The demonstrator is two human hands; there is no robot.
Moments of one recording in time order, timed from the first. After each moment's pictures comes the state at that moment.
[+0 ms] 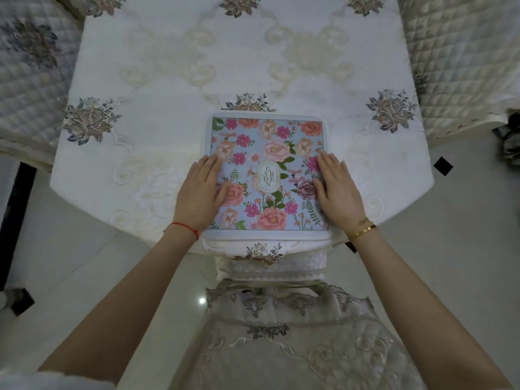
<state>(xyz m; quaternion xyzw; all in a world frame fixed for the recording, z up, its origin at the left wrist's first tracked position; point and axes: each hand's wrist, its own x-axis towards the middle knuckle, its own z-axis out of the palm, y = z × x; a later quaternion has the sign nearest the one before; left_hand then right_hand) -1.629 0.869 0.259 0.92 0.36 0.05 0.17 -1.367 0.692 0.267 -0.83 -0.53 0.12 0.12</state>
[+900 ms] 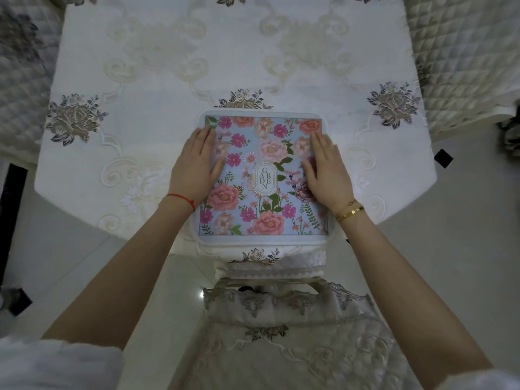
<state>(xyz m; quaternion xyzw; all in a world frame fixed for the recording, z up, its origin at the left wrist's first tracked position) -1.597 0.911 0.261 0.92 0.35 0.06 0.16 -1.362 0.730 0.264 -0.84 -0.50 0.13 0.16</state>
